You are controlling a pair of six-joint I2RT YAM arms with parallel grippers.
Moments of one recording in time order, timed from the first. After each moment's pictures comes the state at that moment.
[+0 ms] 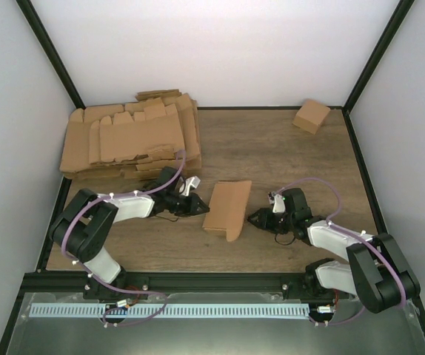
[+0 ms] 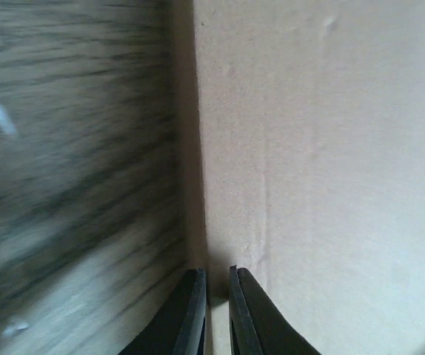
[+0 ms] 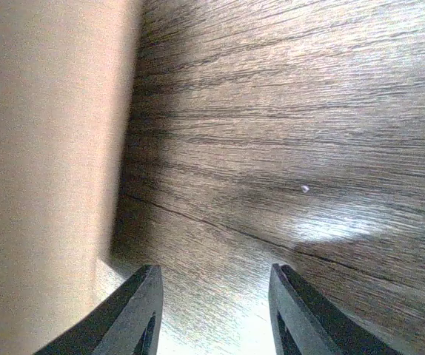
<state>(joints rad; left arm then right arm) -0.56 1.63 0.69 0.04 0.69 -0.61 0.35 1.20 0.29 0.03 -0.55 0.63</state>
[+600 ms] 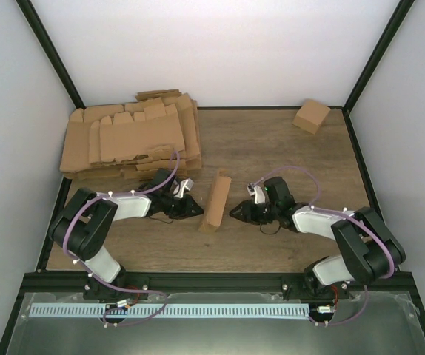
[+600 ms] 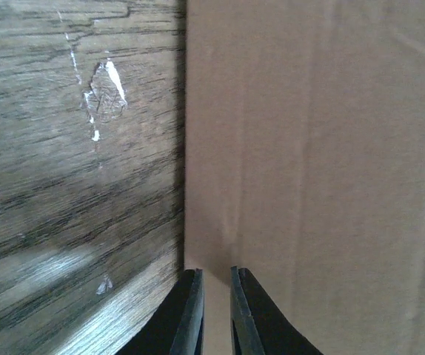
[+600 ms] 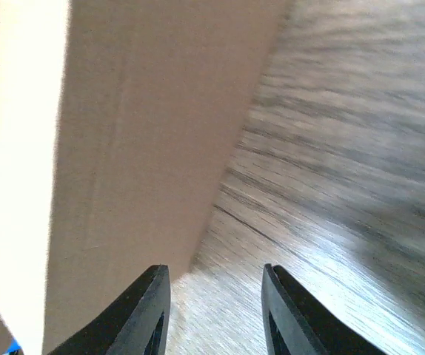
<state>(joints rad) -0.50 1.64 0.66 0.01 0.68 -0.61 0.48 1.41 0.44 0.14 -0.65 0.66</state>
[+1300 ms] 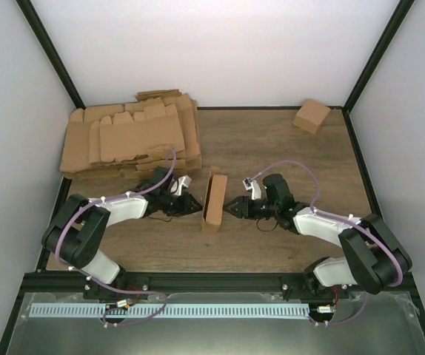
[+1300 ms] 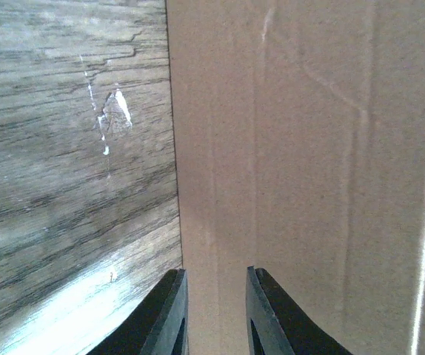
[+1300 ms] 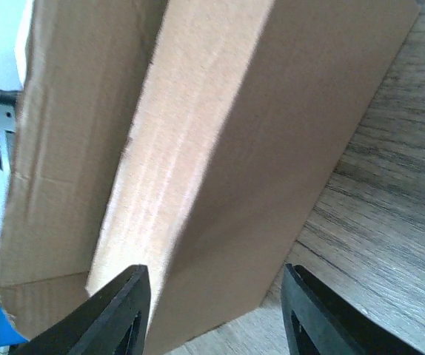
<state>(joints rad) -0.50 1.57 0.66 -0.03 0.63 -0.62 0.54 1.36 0.48 0.20 -0.65 0.68</state>
